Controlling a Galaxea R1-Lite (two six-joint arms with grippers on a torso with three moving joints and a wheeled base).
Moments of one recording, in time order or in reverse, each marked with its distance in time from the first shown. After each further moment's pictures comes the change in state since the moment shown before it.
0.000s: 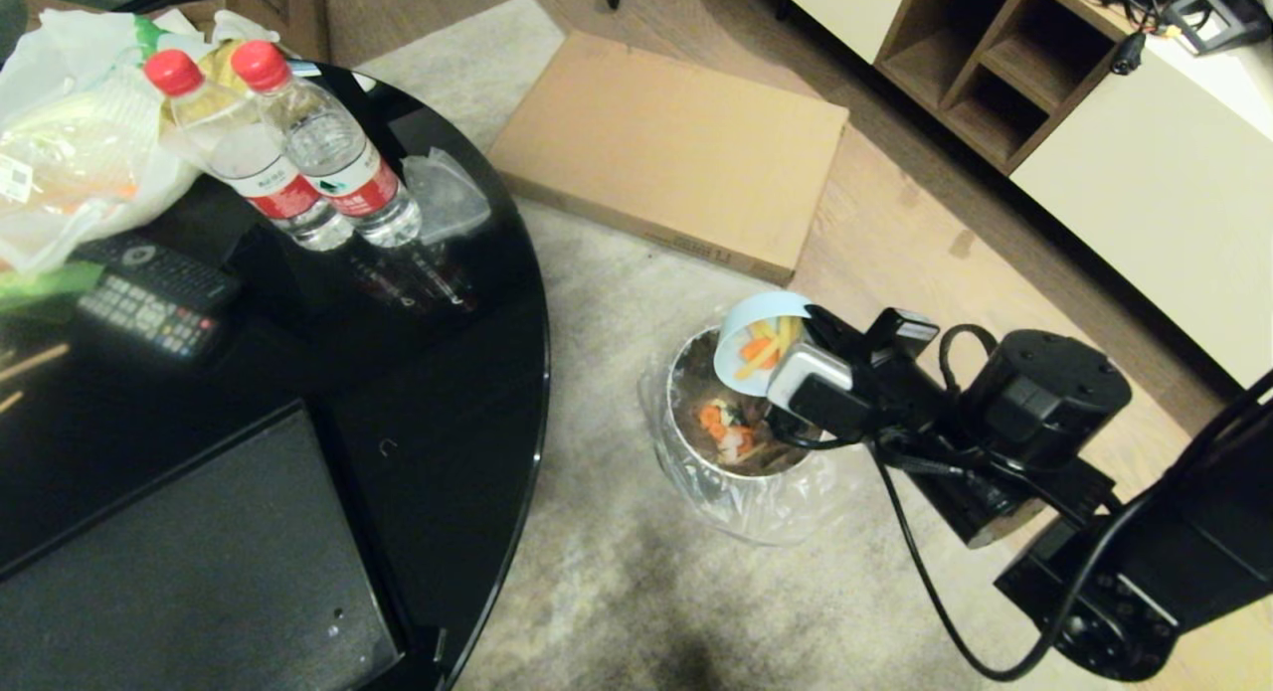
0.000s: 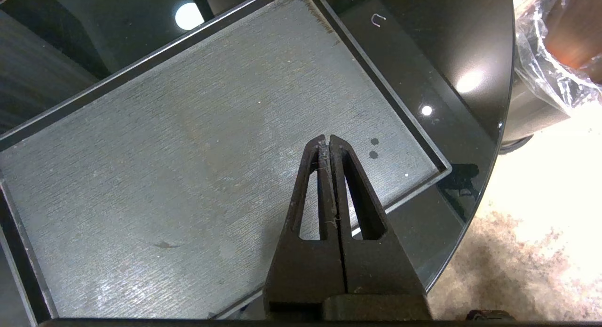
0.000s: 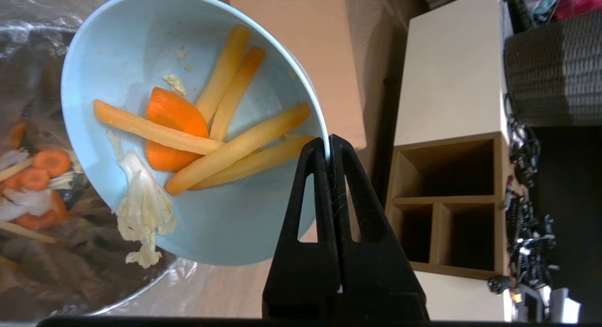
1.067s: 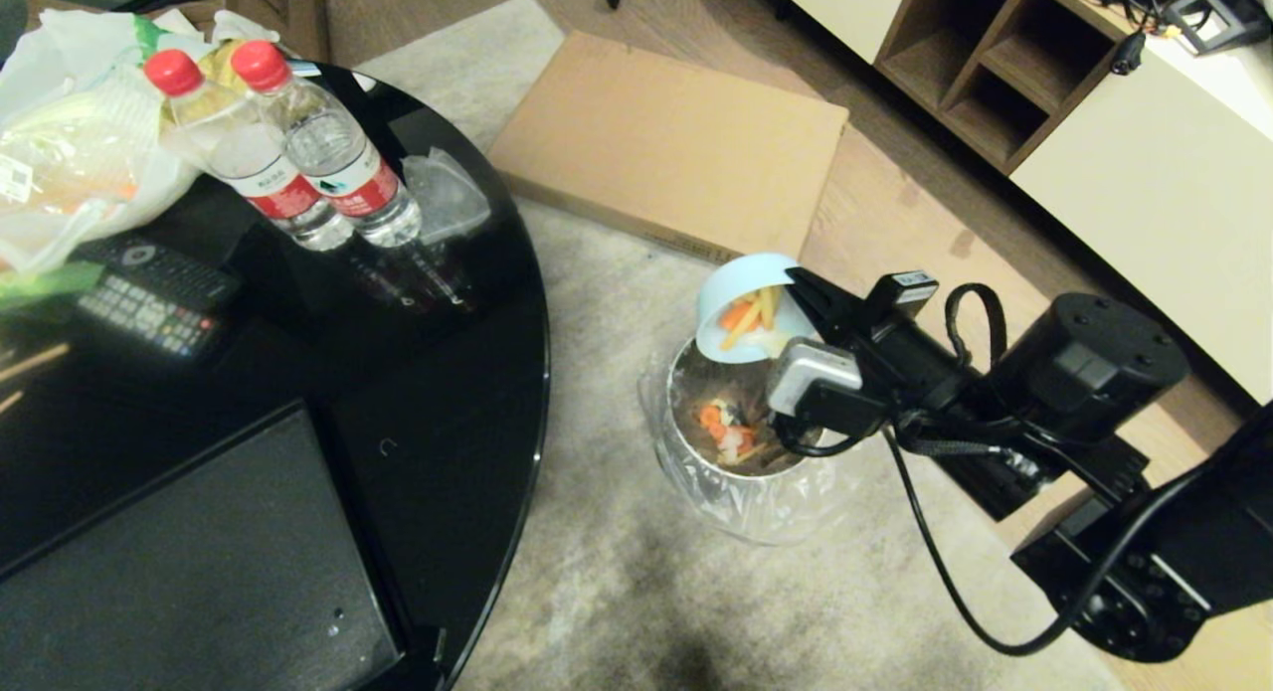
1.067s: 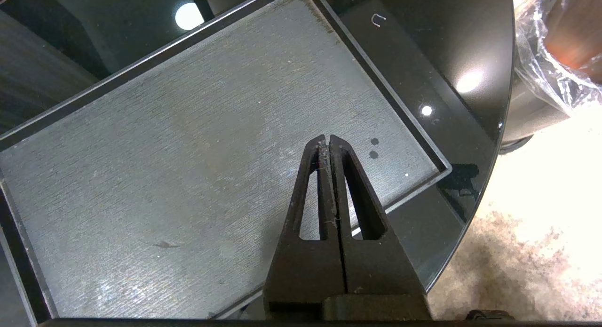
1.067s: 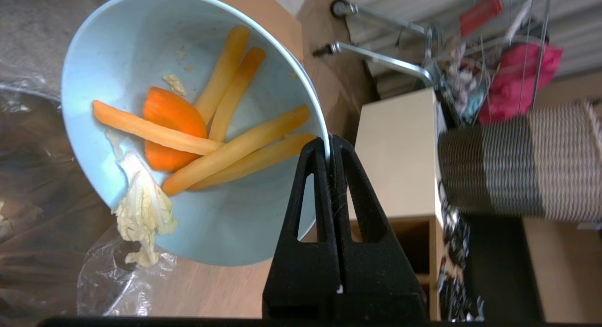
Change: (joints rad) left arm 0.000 0.000 0.000 0.000 0.000 0.000; right arm -0.003 -0.059 -0.039 0.000 0.211 -0.173
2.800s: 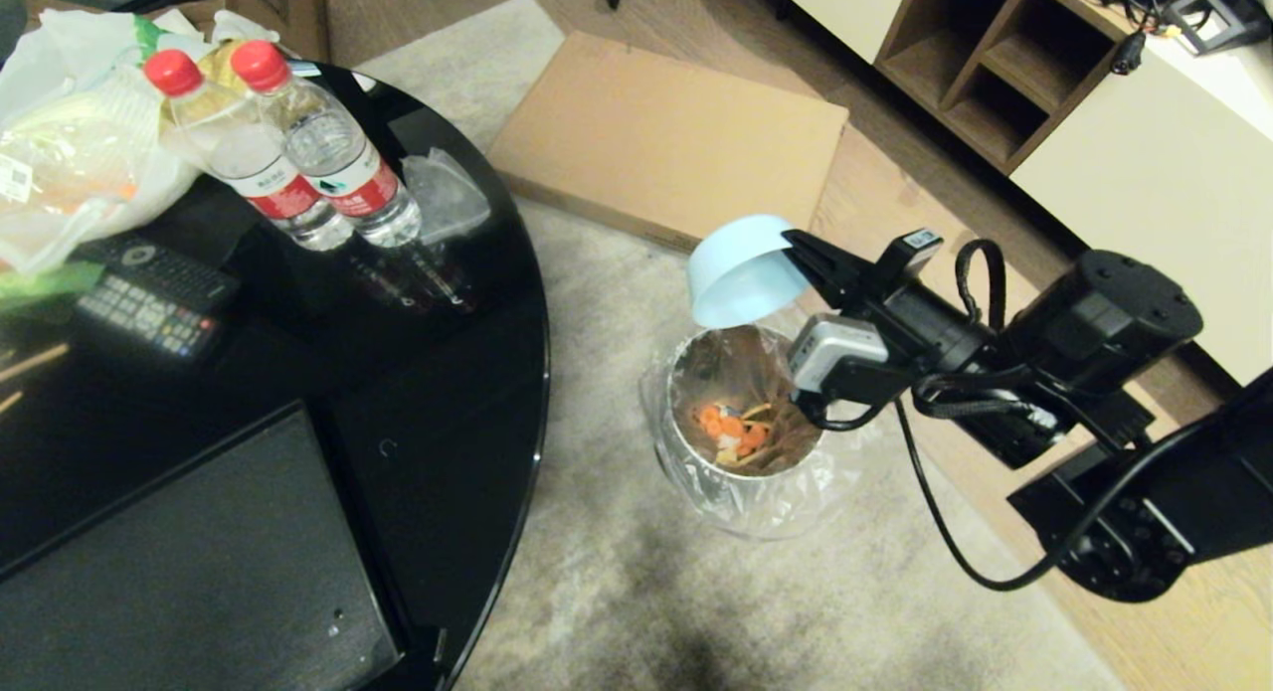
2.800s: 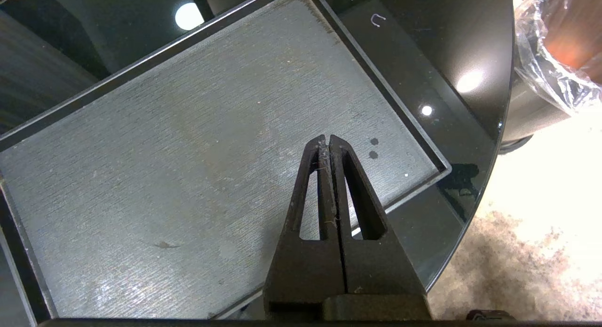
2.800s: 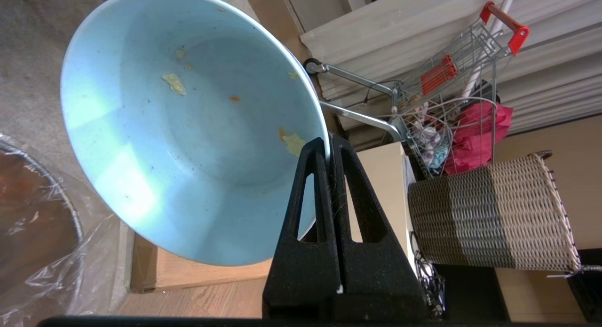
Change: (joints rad) left arm 0.000 0.000 0.000 0.000 0.000 0.000; right arm -0.082 0.012 -0.099 0.000 0.229 -0.010
